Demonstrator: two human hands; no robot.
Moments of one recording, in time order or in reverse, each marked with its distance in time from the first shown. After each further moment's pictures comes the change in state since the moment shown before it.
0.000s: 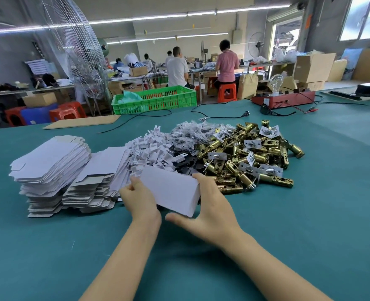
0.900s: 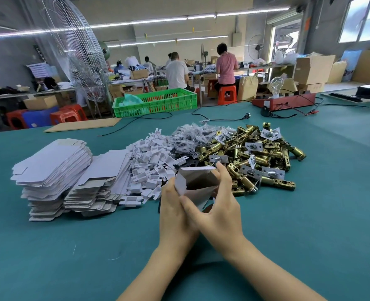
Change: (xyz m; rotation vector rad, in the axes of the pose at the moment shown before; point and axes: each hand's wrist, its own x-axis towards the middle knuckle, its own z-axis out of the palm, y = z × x) left_hand -0.061 -0.029 -0.019 0.651 -0.572 0.873; right_hand -0.005 -0.010 0.001 0.197 0.332 0.100
